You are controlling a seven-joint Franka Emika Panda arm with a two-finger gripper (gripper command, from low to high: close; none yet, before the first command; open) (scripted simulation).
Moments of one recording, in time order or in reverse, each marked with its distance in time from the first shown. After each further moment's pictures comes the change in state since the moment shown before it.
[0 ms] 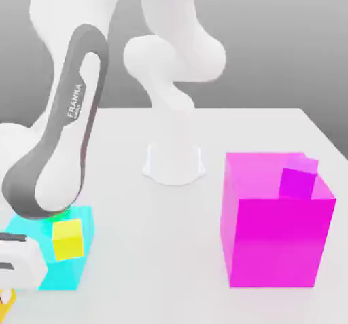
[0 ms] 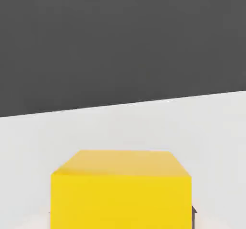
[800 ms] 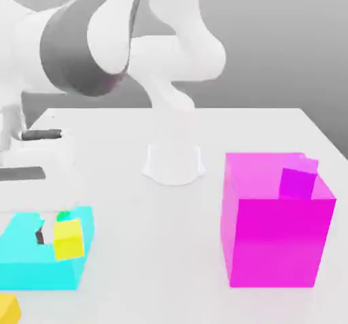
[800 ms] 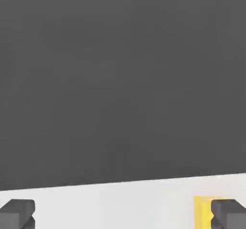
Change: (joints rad) arm 0.072 -0.174 0.051 0.015 0.023 -0.049 0.024
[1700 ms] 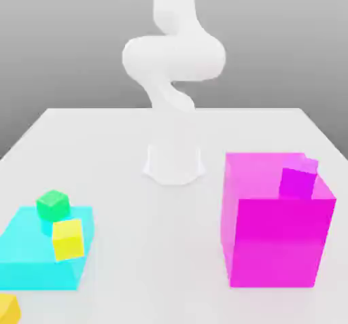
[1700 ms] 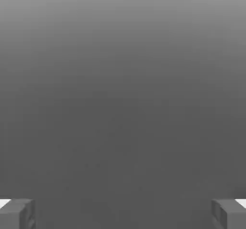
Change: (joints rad) arm 0.091 -0.972 0.297 -0.148 -0.316 -0.160 0.536
